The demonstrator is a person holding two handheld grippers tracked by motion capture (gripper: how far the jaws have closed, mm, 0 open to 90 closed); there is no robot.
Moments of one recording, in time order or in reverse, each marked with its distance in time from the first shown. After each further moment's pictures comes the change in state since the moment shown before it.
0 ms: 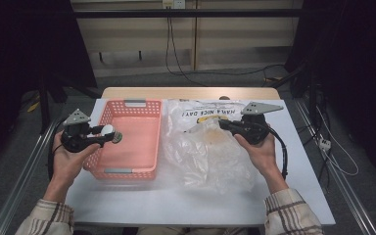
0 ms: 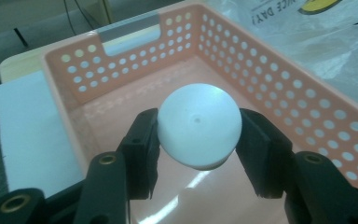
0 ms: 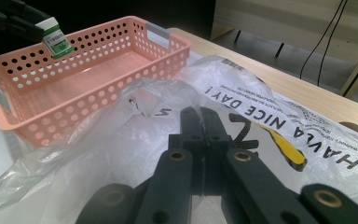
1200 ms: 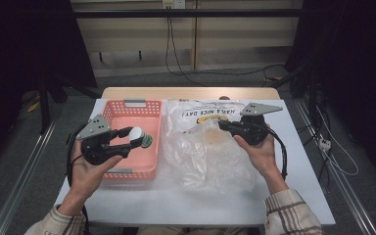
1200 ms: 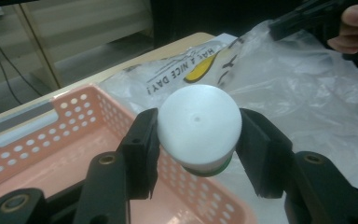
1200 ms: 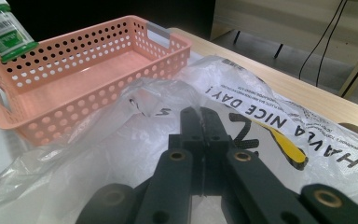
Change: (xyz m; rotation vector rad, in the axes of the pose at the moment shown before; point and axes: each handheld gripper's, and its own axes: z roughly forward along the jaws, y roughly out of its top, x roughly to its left) left arm -0.090 0.031 -0.019 -0.197 -0.178 0.100; right arm 0.002 -0.001 0.001 0.004 -0.004 -0.005
